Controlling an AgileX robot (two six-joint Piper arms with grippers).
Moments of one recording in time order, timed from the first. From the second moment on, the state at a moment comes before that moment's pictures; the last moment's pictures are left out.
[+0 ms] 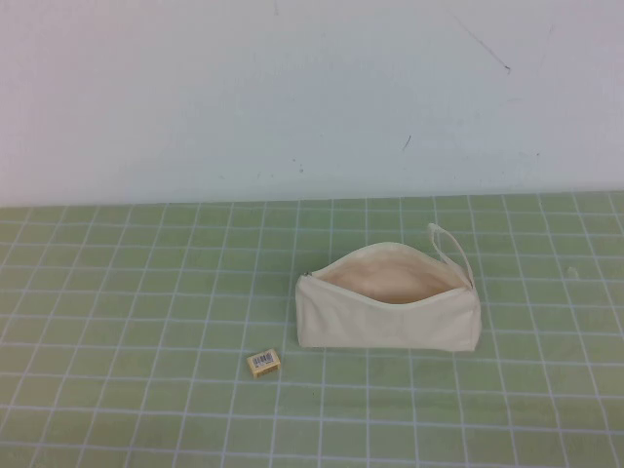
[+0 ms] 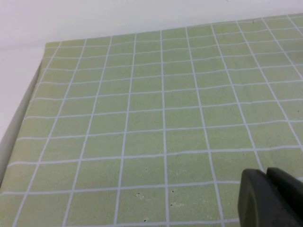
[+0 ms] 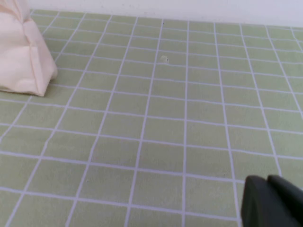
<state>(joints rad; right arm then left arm) 0.04 -0.01 0.02 -0.07 0.42 0.01 -0.04 -0.01 0.02 0.02 0.37 0.02</state>
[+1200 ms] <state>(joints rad) 0.04 -0.01 0.02 -0.07 0.42 0.01 -0.04 -0.01 0.03 -0.70 0.01 -0.32</state>
